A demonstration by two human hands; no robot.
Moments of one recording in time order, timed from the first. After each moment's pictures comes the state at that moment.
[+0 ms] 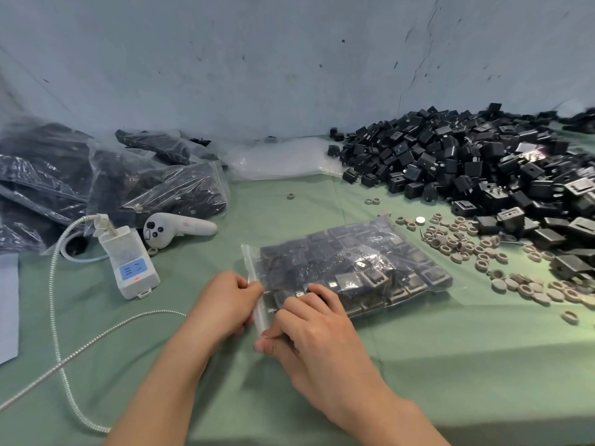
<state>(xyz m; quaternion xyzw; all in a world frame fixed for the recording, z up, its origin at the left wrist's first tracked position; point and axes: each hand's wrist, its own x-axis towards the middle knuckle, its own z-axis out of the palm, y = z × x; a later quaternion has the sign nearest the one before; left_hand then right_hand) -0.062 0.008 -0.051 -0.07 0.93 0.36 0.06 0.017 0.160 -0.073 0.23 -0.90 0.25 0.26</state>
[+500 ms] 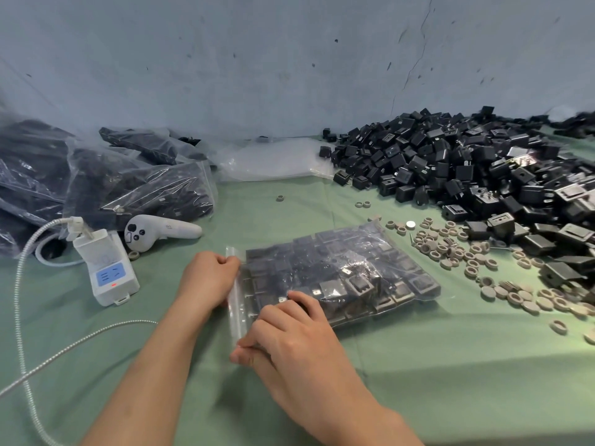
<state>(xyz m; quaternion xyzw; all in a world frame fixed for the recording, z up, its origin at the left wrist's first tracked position) -0.106 0.012 -0.049 -0.12 0.92 0.37 -0.04 0.014 0.163 -0.068 0.26 -0.91 0.23 0.24</state>
